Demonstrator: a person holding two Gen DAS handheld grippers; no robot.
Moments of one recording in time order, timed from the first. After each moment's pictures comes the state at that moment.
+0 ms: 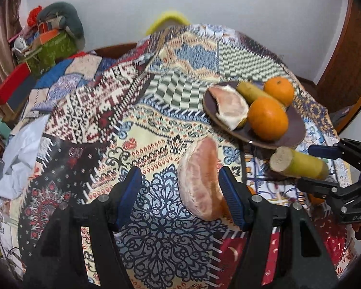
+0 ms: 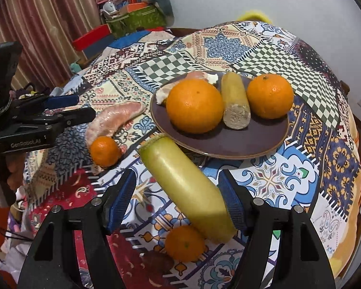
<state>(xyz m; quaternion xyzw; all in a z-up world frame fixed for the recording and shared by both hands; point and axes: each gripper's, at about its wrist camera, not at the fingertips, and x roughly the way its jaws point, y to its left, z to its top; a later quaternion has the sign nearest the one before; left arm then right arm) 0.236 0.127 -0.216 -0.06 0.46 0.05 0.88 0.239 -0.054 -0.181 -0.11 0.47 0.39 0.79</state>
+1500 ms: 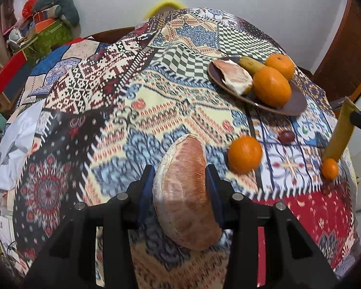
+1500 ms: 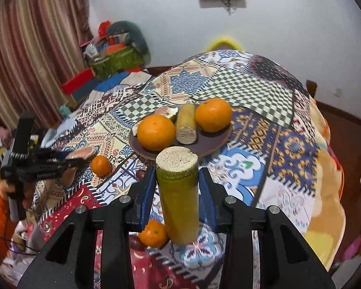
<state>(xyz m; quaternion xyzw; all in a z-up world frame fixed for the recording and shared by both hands) 0.200 0.135 -0.235 -0.06 0.49 0.04 0.87 0.221 -0.139 -0.137 -0.02 0.40 0.34 0.85</state>
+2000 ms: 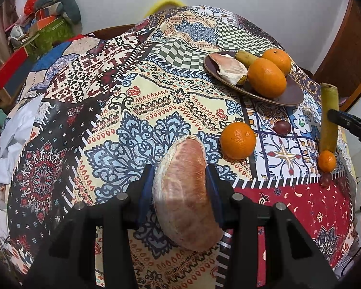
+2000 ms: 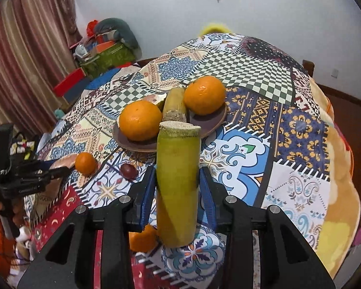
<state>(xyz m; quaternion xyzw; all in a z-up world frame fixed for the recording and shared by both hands) 0.195 0.128 -0.241 -0.07 0.49 0.04 0.87 0.239 -0.133 -0.169 0.00 0.44 0.32 0.84</state>
